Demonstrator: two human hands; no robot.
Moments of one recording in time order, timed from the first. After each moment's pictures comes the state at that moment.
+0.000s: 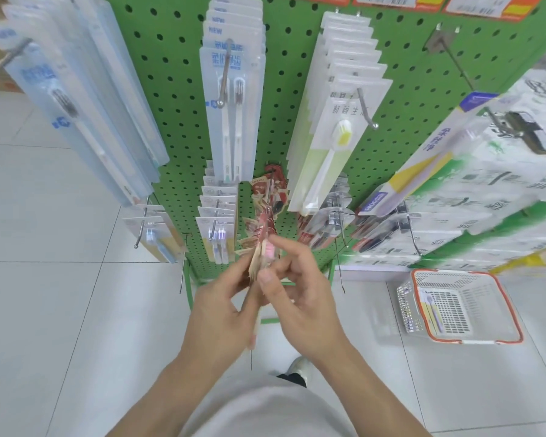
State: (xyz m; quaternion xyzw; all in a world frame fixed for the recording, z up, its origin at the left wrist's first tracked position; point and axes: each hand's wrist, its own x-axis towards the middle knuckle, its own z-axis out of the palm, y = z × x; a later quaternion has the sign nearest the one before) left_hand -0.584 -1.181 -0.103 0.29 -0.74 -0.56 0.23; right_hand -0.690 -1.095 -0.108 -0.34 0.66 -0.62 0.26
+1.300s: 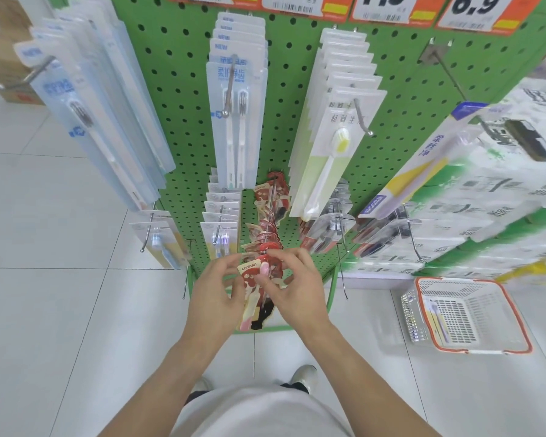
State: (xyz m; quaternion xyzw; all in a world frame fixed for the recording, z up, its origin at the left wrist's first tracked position) left_hand -0.596 -1.212 -0.168 0.39 -0.76 -0.47 0.24; right_hand -0.722 -1.116 -0.181 -0.36 0.80 -0.47 0.14
